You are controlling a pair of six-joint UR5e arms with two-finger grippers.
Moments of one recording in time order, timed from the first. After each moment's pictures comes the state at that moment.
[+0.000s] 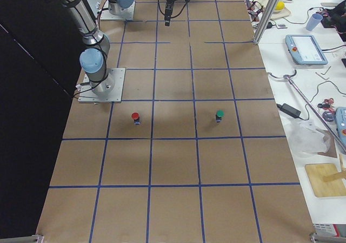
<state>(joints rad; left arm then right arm) -0.94 -1.84 -1.97 -0.93 1.59 0.50 1.56 -1.71 1.59 -1.36 -1.59 0.14</state>
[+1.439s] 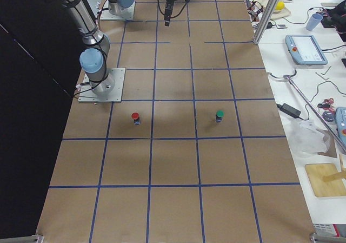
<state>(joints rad) -0.92 -1.85 -1.98 -0.93 1.59 0.47 1.56 -1.71 1.59 -1.35 -1.58 0.14</state>
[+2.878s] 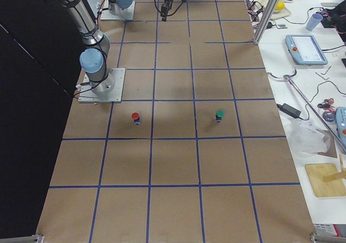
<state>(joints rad) -1.04 -1.70 -1.74 -1.46 1.46 0.51 1.57 -1.71 1.59 -1.33 -1.39 0.34</state>
